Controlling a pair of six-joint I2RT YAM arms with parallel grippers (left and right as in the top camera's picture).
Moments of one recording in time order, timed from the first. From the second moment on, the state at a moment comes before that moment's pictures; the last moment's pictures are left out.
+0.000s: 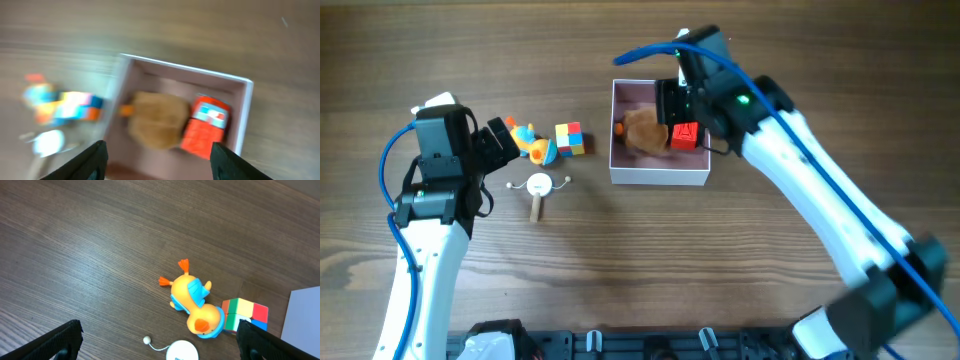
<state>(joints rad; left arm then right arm) 0.07 1.20 0.92 -0.54 -0.16 -0.35 0.54 1.67 1.57 -0.77 0.03 0.31</state>
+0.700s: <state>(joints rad) 0.07 1.20 0.92 -0.54 -0.16 -0.35 0.62 1.60 1.59 -0.95 0.10 0.34</state>
